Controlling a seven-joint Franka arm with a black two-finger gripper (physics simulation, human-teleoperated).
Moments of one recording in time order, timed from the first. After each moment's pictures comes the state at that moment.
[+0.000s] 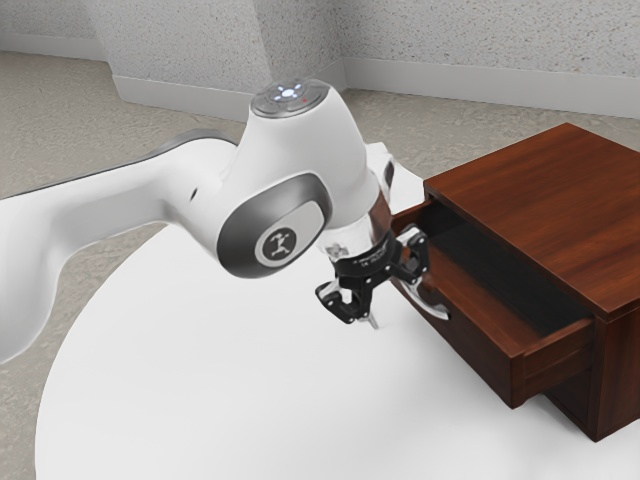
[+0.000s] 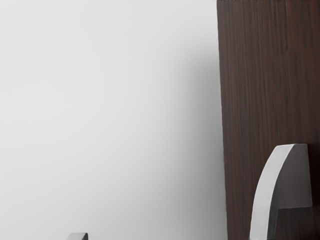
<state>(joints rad) -0.19 0.04 -0.04 -1.78 0.10 2.08 -1.37</state>
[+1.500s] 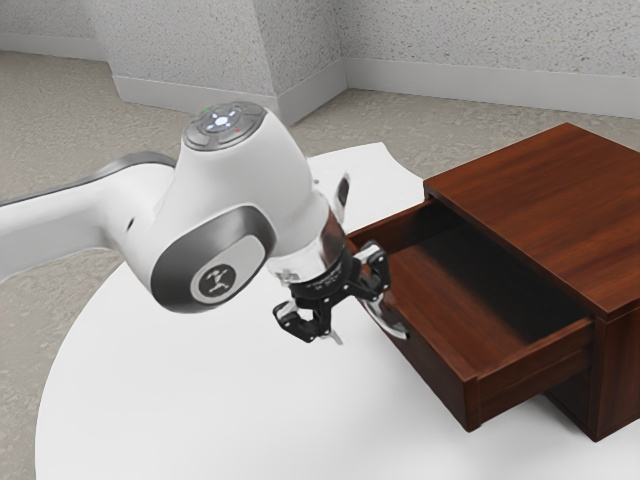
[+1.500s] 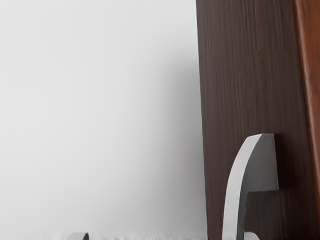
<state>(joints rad) -0.19 -0.14 -0.04 -1.99 0.12 2.16 -1.37</state>
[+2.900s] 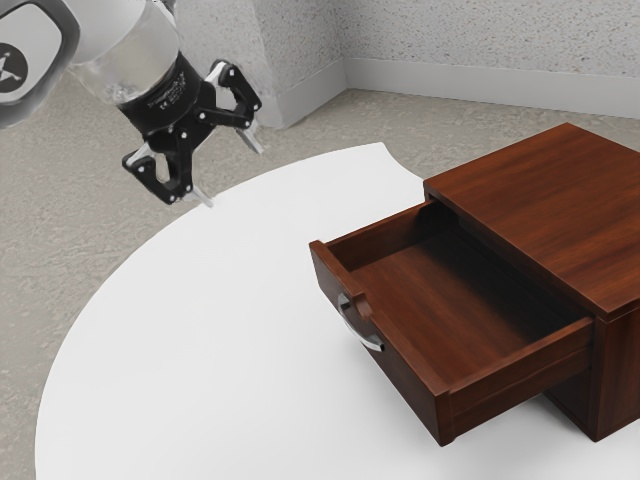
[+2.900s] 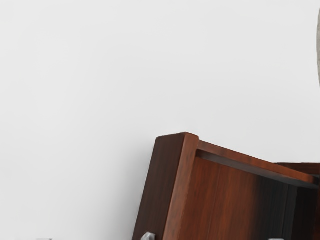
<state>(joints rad) -0.16 -0.28 0.01 -1.70 0.11 1.93 -1.42</state>
